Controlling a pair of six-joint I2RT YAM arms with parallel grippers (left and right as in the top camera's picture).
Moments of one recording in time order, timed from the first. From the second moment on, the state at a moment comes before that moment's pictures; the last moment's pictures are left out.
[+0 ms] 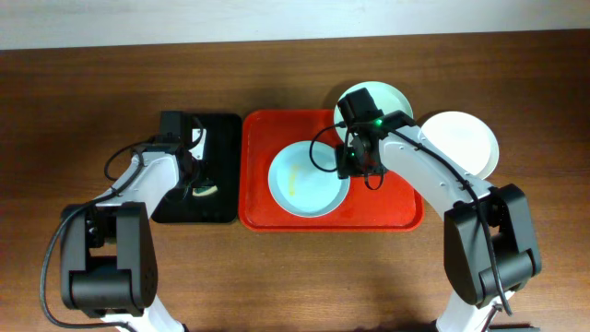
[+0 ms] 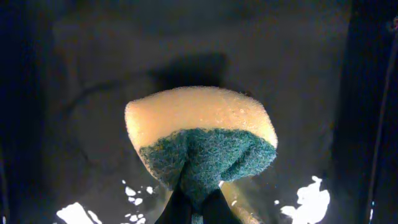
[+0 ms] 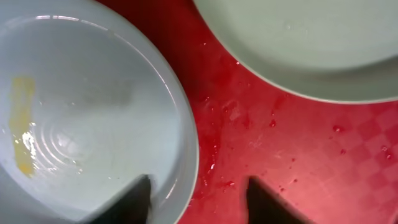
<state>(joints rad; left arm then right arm) -0.03 1.87 1.11 -0.52 0.03 0.00 0.36 1.90 1.36 -0.82 -0.02 0.29</state>
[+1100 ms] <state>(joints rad) -0.03 1.87 1.11 -0.52 0.03 0.00 0.36 1.90 1.21 -0.66 -0.05 0.36</state>
